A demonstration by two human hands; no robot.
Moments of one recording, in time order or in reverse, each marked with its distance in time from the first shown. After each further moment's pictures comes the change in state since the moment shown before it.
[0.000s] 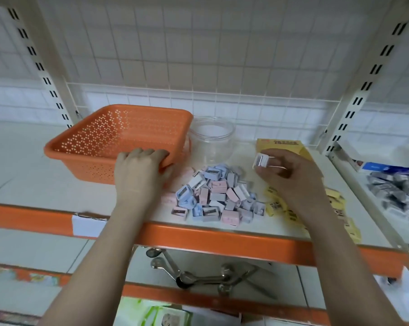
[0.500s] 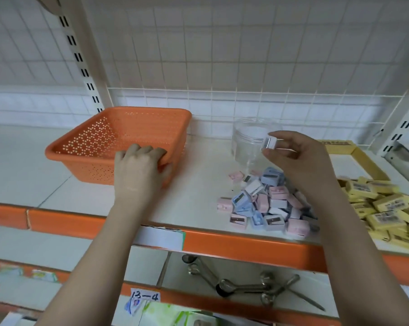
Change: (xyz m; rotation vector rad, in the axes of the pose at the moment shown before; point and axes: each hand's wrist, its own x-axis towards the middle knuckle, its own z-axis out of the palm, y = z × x) left_hand 0.005 -0.105 0.006 0.049 0.089 -0.013; right_hand 0.033 -0.023 0.091 0.043 0.024 -0.067
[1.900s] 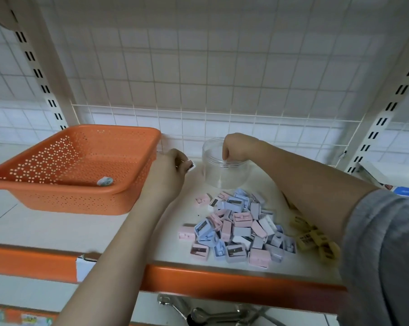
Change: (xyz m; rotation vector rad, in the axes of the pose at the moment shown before) left_hand 0.060 0.099 0.024 -0.811 -0.223 -0.265; right_hand 0.169 0.037 0.033 -1.134 -0.624 -0.108
